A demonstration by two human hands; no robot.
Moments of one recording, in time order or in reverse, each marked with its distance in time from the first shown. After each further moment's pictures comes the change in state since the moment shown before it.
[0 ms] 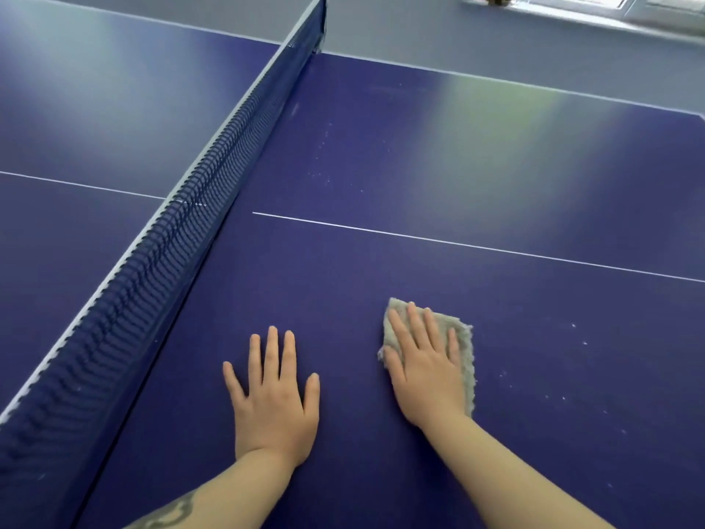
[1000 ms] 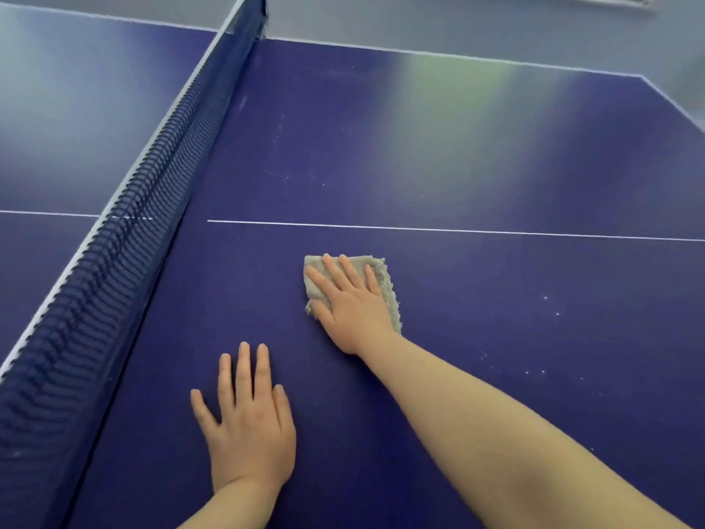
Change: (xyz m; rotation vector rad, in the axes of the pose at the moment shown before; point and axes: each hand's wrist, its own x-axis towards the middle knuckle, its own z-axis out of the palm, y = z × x) left_hand 0.003 -0.005 0.003 -0.050 0.028 -0.017; right_hand 0.095 -0.050 -0.018 0.091 -0.042 -0.159
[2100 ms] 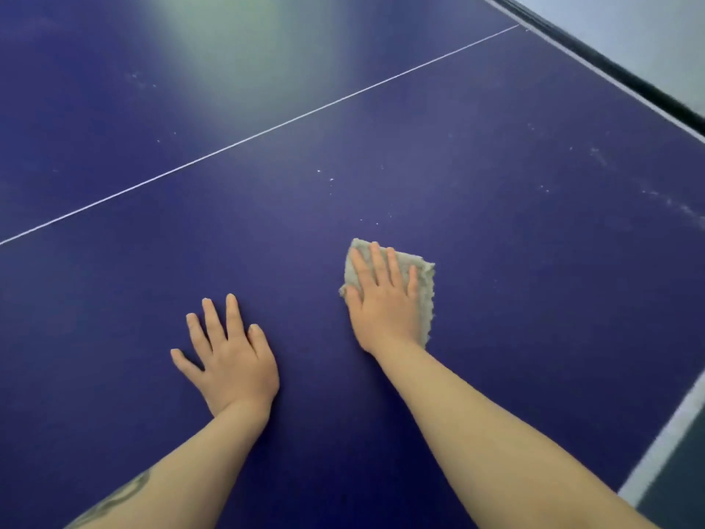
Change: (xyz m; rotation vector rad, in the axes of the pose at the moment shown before) left_hand -0.080 0.146 0.006 -0.071 -0.221 0.265; right_hand -0.289 0.121 0.024 0.109 0.145 0.898
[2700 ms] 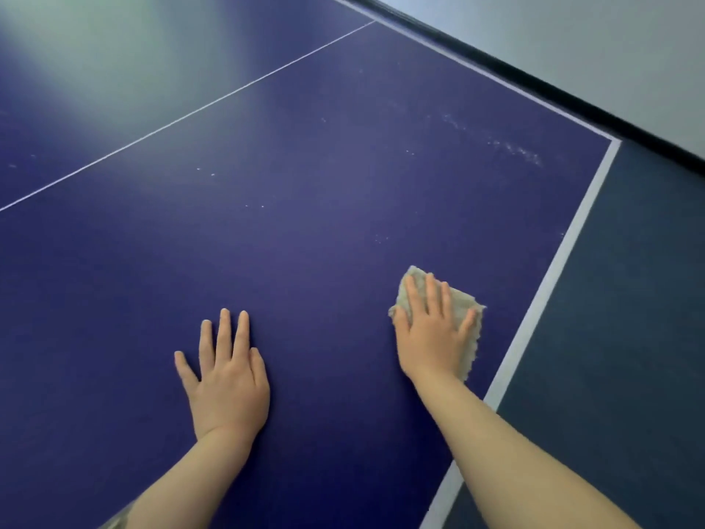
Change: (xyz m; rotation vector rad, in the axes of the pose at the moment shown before) left_hand -0.097 0.033 0.031 0.148 -0.045 0.501; right_hand -0.142 0.163 -0.003 -0.035 0.063 0.505
